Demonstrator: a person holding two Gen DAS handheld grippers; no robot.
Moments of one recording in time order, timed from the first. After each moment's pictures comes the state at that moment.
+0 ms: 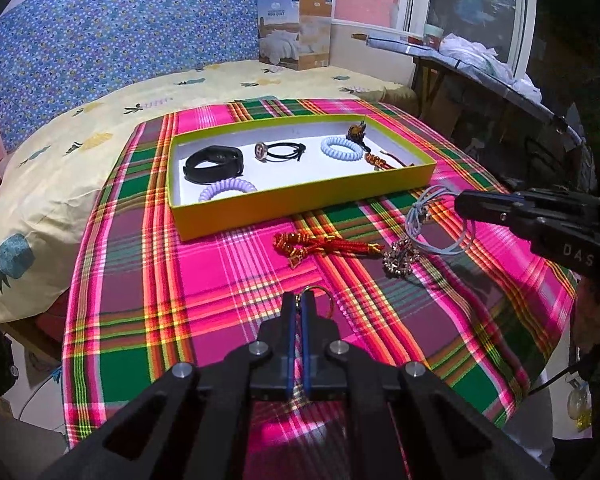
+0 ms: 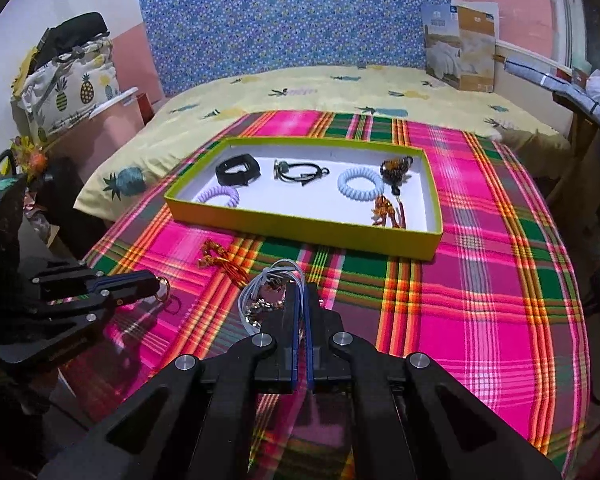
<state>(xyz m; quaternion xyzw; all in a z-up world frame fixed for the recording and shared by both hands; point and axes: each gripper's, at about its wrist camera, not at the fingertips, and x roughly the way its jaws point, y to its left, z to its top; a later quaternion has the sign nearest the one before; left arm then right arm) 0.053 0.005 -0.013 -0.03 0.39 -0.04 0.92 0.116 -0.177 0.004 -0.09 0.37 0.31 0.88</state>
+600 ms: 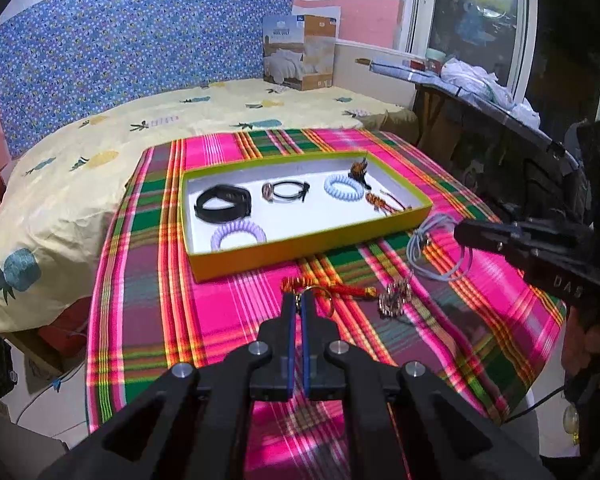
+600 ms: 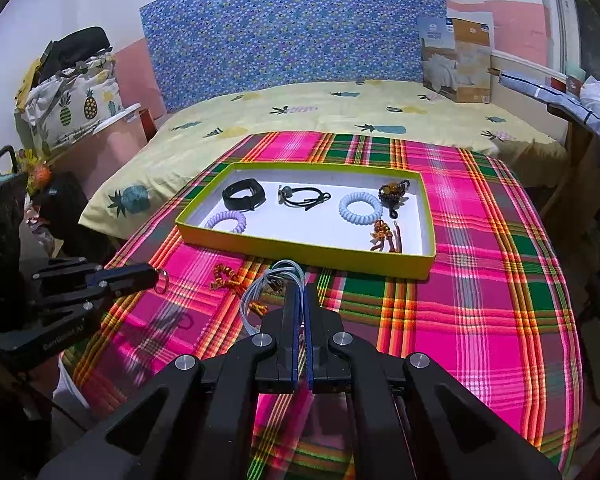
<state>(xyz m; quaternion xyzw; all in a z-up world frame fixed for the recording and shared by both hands) 0.060 0.014 0.019 -0.04 0.36 -0.04 0.93 0.118 -0.181 0.021 -0.07 0.35 0.31 0.88</state>
